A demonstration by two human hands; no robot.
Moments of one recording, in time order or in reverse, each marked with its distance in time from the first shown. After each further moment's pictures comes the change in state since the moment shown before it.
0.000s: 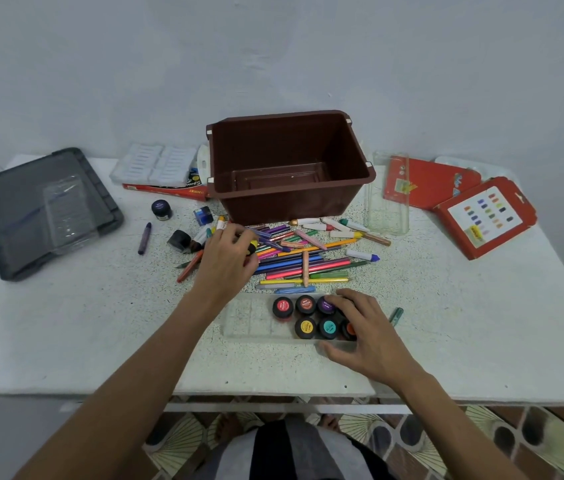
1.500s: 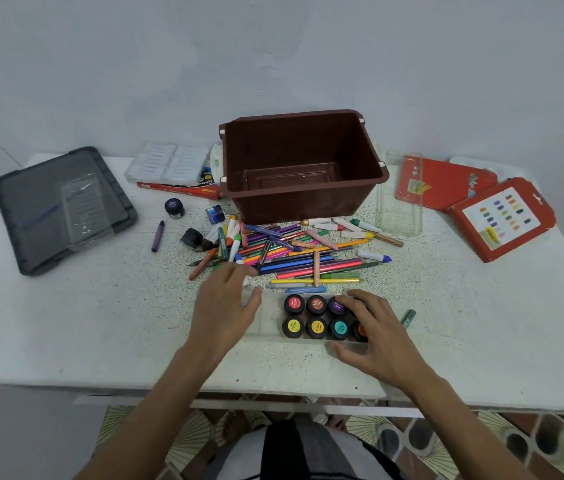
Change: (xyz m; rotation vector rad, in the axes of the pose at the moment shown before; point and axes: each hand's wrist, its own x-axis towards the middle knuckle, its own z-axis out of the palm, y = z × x) left_hand -0.069 0.029 -0.036 -0.150 -0.095 -0.290; right_hand -0.001 0.000 0.001 -0.027 0.008 -0.002
